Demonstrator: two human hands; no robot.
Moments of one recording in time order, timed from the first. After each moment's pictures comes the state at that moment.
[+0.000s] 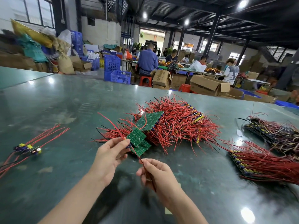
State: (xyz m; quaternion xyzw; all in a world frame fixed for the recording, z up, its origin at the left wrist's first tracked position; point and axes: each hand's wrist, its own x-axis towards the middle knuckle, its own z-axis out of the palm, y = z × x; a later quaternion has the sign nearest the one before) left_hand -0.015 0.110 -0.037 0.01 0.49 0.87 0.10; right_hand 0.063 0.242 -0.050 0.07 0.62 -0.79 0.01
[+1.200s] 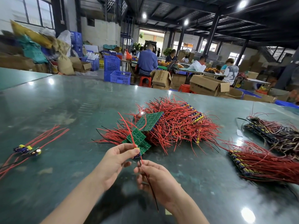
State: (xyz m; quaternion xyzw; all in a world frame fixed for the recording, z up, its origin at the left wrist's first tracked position) left_hand -0.008 0.110 -0.037 0.10 0.55 0.81 0.19; right_hand 0.064 0.245 -0.048 0.05 0.54 -0.84 0.09
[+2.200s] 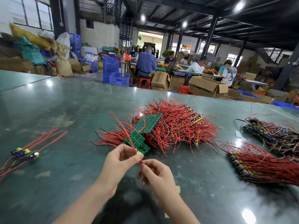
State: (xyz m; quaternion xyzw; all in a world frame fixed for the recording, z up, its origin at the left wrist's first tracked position) left_hand 0.002 0.120 -0.046 0.15 0.62 0.77 0.03; right_hand 0.065 0.239 -0.049 0.06 0.74 -0.65 -0.13
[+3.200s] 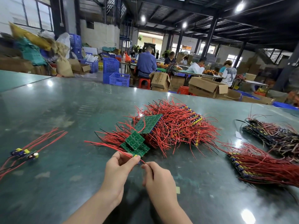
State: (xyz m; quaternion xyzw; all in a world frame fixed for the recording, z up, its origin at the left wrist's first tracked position) left_hand 0.010 0.135 -0.057 0.02 0.55 0.83 0.03; right_hand 0.064 0.240 -0.058 0.12 0.94 -0.29 -0.15
